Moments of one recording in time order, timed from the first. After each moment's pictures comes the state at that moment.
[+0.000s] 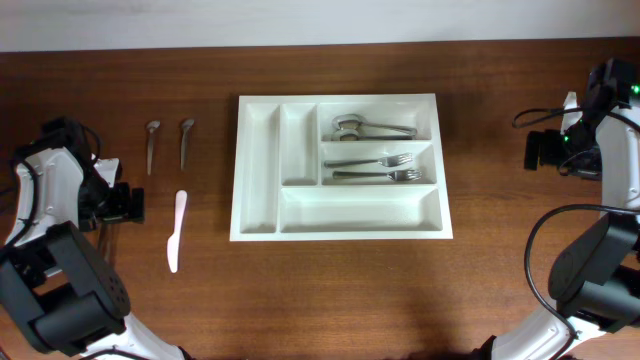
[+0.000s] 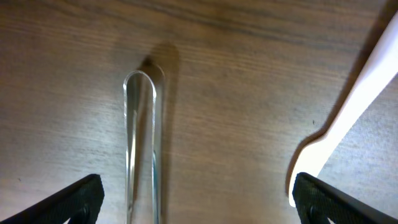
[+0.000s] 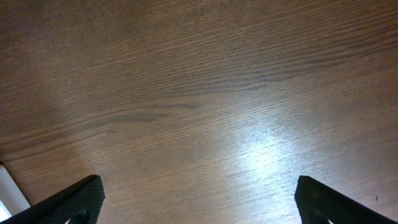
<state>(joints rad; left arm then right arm) 0.43 1.91 1.45 -1.15 -0.13 0.27 -0.39 1.92 1.71 -1.23 0.10 -0.13</state>
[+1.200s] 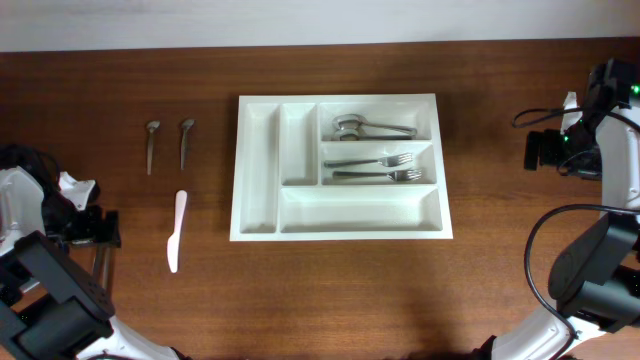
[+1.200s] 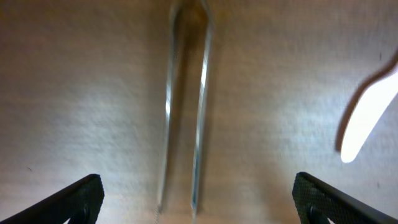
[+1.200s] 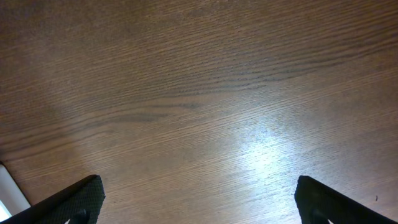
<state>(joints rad) 0.61 1.91 1.44 -1.22 -0.08 0.51 -0.39 1.92 1.71 -1.23 0.10 -0.13</state>
